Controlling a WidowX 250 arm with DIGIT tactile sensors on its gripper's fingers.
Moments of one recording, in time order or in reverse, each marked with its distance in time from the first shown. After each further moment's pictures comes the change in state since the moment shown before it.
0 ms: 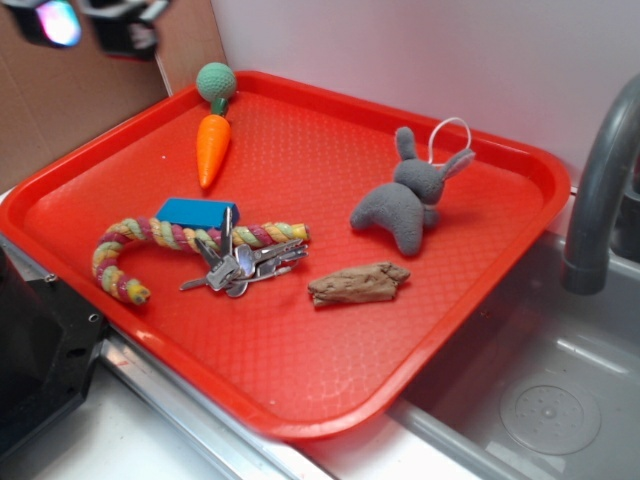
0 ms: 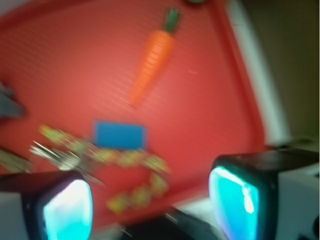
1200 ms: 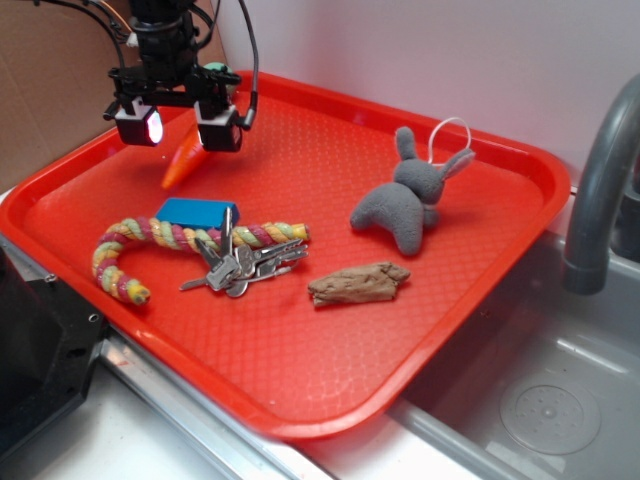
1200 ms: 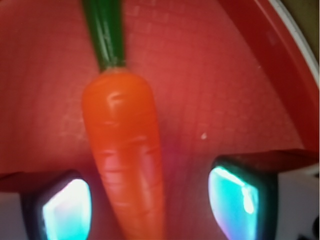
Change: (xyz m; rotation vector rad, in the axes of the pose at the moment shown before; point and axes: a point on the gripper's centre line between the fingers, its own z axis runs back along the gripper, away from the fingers) arm 0.060 0.029 -0.115 0.159 0.009 0.216
